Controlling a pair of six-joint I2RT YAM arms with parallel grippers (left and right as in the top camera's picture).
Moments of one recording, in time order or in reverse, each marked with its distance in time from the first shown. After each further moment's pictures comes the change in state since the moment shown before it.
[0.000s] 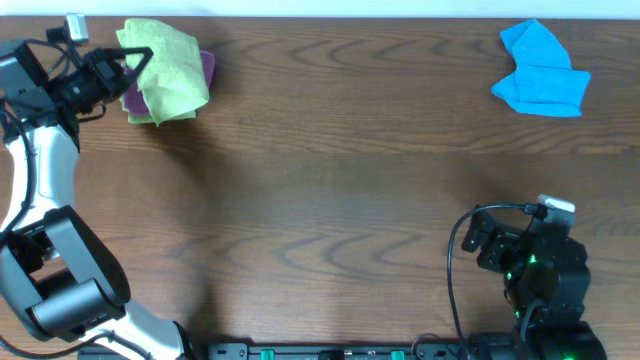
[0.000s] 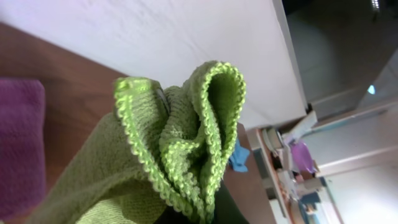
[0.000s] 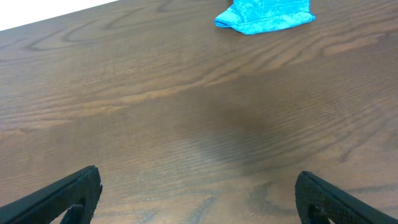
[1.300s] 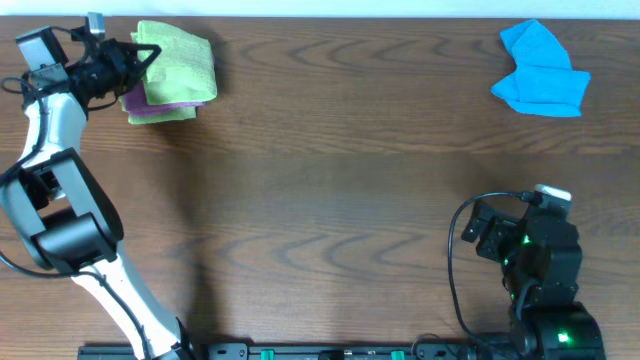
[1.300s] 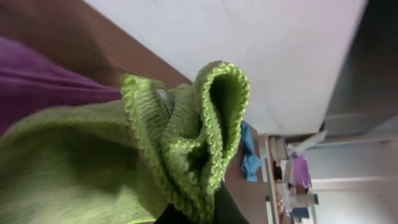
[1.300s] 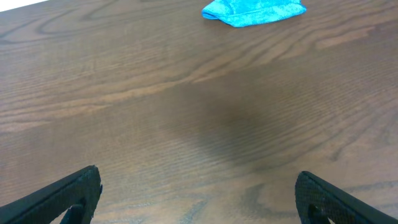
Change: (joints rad) left arm -0.020 0.363 0.296 -0.162 -0.056 -0.001; right arm 0.000 0.109 0.000 0.053 0.046 0.000
